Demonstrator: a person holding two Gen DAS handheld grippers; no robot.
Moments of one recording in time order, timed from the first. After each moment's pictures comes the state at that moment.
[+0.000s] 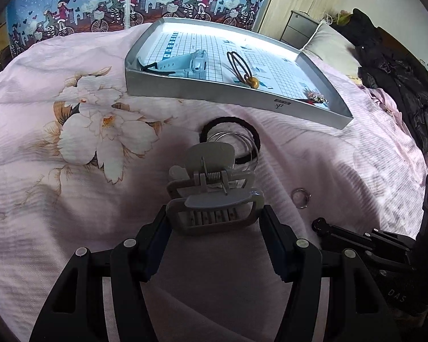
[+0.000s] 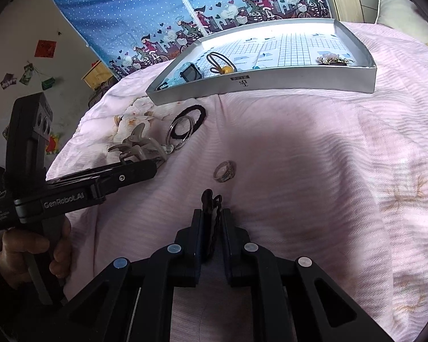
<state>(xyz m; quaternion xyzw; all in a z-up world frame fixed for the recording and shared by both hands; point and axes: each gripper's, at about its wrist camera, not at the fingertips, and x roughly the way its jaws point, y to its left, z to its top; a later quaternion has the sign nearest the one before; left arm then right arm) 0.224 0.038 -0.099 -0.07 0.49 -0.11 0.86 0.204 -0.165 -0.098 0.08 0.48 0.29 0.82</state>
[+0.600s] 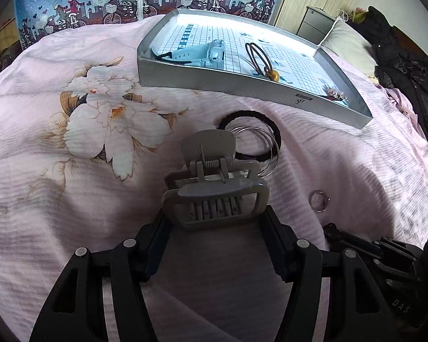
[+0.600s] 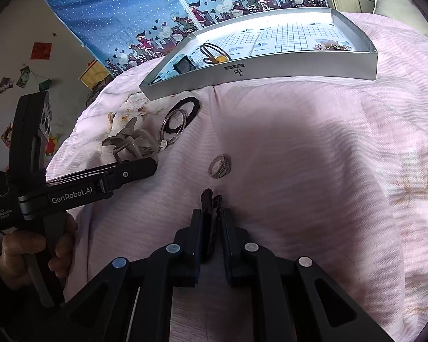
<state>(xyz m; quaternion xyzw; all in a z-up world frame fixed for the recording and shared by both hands) 0.233 0.038 -0.107 -0.06 0.50 -0.07 0.86 0.209 -0.165 -0.108 0.09 0.49 0.29 0.81</state>
